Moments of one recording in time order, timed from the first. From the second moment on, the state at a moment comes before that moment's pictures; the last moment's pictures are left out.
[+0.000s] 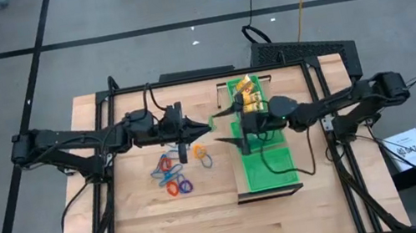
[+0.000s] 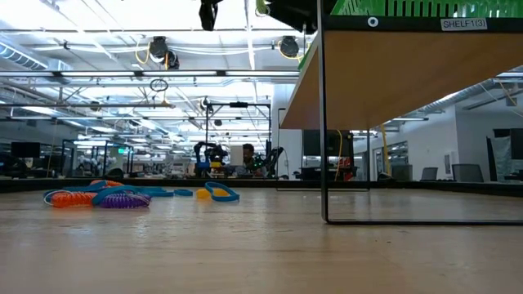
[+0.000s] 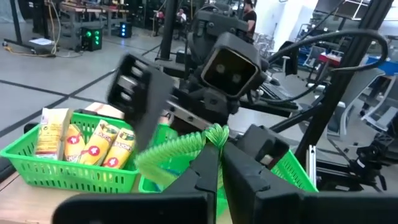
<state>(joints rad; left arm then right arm) 0.01 1.27 0.93 0.30 0.03 -0.20 -0.02 1.43 0.80 0.76 0.00 -0.29</state>
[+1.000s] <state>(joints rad) 0.01 1.27 0.93 0.26 0.02 -0.20 0.00 1.49 0.84 0.77 0.08 -0.36</state>
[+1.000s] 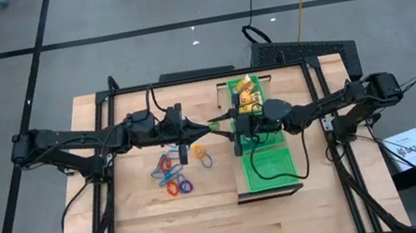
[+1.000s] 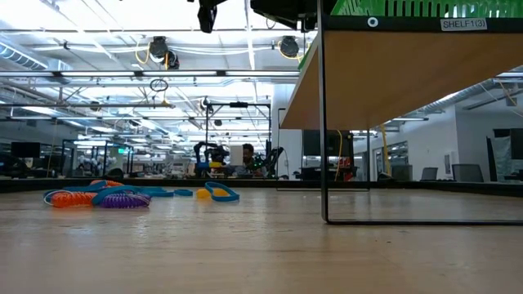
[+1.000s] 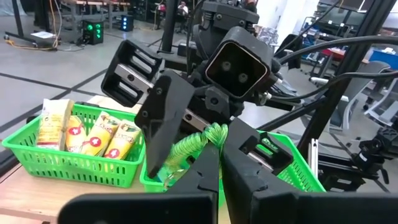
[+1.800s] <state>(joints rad) -0.02 1.26 0.93 0.26 -0.24 -0.02 0.04 1.38 0.84 0.58 0.07 -0.35</state>
